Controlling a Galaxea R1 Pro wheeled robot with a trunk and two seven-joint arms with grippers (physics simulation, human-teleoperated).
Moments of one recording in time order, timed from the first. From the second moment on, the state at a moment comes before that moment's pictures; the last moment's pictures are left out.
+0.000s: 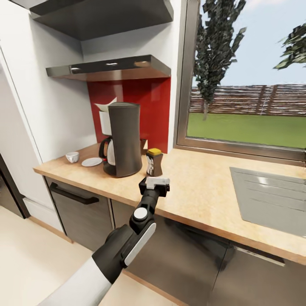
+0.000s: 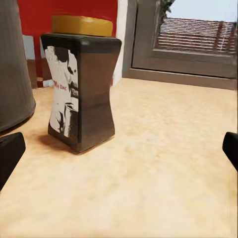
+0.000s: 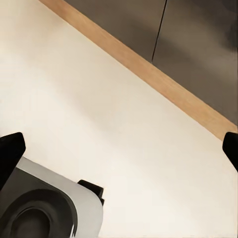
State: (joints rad) left arm -0.68 -0.17 -0.68 -1.20 0.33 0.16 0.50; right arm 0.06 -0.27 0.20 0.05 -0.19 -1.04 0.42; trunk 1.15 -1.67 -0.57
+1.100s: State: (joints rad) left arm -0.66 0.34 -0.90 -1.52 0.56 0.09 -0.65; right arm 0.06 -0.27 0.20 0.05 -0.19 -1.04 0.42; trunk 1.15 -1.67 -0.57
